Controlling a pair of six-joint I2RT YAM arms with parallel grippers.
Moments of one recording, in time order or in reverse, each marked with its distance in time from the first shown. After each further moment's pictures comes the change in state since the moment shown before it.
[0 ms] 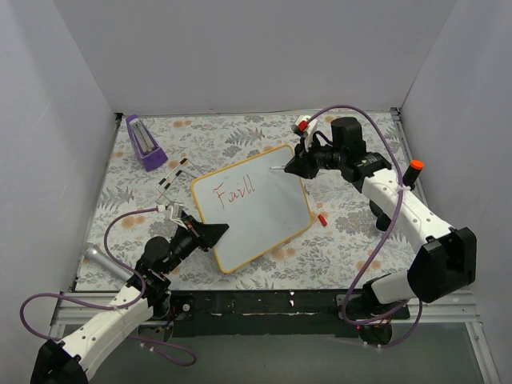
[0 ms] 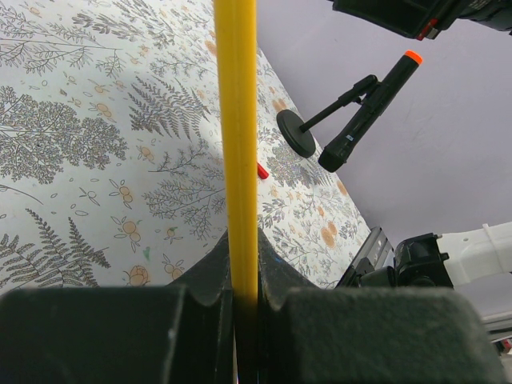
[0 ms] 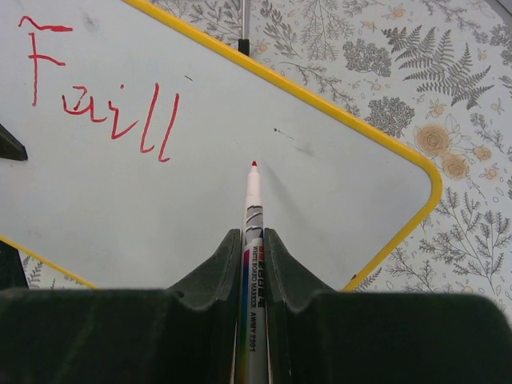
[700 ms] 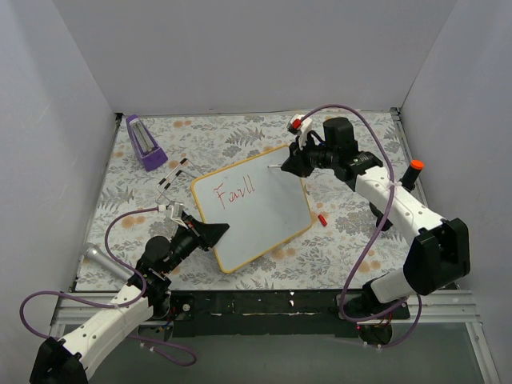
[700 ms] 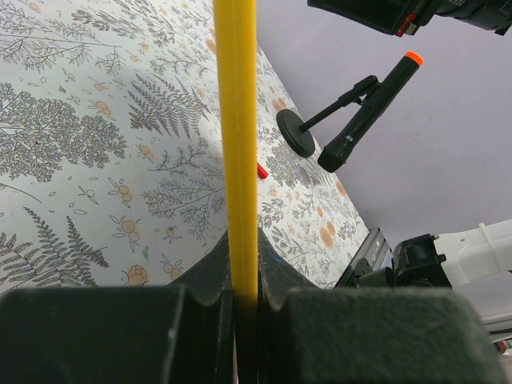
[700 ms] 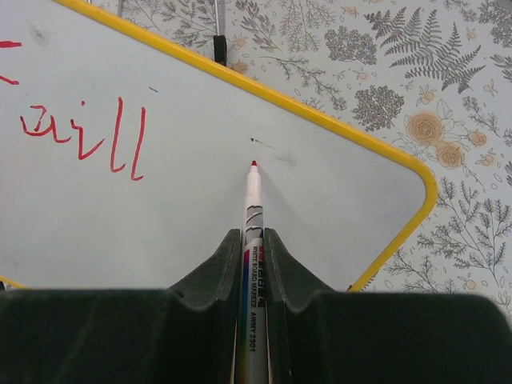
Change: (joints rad) left arm 0.000 0.026 0.000 0.020 0.000 -0.007; right arm 0.030 0.063 0.003 0.055 0.086 0.056
